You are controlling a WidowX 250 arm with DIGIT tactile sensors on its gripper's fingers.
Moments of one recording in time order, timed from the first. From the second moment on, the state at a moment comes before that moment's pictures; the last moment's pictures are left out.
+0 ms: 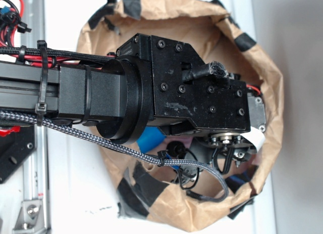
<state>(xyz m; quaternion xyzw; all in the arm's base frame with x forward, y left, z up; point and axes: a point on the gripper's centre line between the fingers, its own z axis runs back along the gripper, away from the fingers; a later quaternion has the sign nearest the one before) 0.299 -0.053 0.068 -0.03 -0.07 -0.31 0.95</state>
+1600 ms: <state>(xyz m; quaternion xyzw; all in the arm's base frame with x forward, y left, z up) 0.303 -0.084 0.040 -0.05 -0.03 -0.36 0.93</state>
